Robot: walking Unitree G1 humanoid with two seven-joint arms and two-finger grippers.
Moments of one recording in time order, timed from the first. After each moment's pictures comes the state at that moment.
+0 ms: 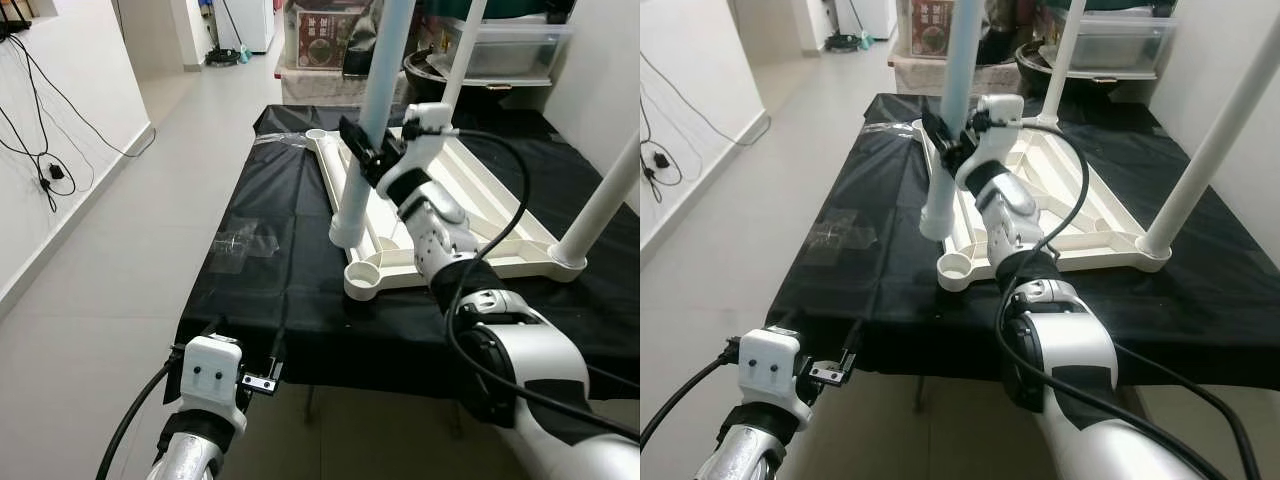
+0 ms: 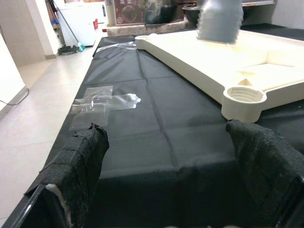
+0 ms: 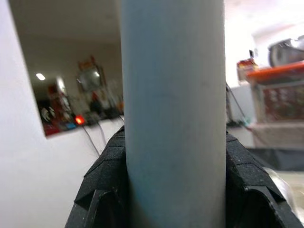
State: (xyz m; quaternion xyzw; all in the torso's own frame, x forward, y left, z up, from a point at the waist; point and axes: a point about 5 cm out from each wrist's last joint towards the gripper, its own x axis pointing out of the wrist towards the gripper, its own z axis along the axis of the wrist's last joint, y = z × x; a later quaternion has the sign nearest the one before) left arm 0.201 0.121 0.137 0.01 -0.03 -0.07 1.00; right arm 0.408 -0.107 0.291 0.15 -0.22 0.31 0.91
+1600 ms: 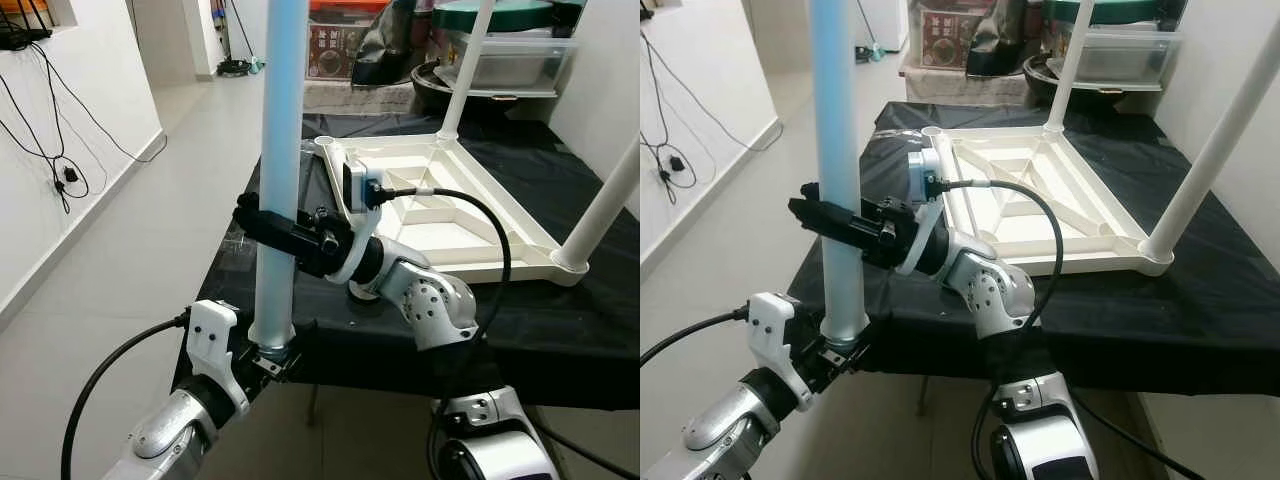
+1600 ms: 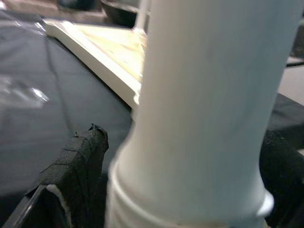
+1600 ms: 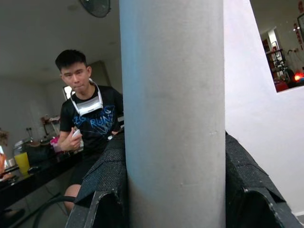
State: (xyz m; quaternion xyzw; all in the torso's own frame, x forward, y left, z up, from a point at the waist) left arm 0.217 0.111 0.154 -0.12 0.03 -0.29 0.95; right arm 0.312 -0.037 0.256 0.24 -0.09 0.69 0.68
